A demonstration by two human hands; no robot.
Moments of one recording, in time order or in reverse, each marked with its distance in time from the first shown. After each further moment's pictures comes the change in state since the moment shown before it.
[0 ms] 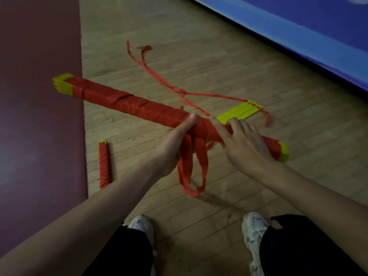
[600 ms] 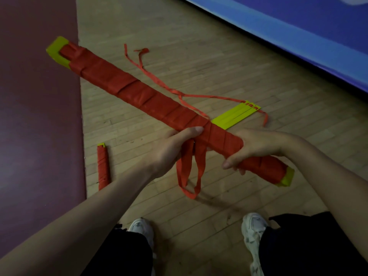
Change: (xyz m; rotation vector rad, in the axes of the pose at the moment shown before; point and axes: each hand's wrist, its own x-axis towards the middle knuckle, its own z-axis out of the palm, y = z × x) left_hand -0.001 0.000 -0.008 0.080 -0.191 0.088; right_hand 0.026 0.030 -0.061 1.255 -1.022 0.307
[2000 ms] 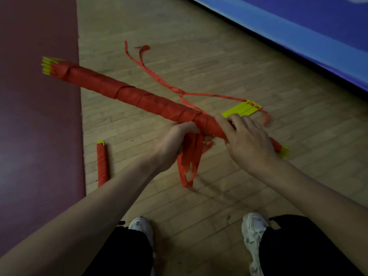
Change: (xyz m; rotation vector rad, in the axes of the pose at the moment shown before) left_hand 0.009 0.012 0.012 -0.092 0.086 -0.075; right_hand 0.035 0.032 0.030 -1.200 1.076 -0.318
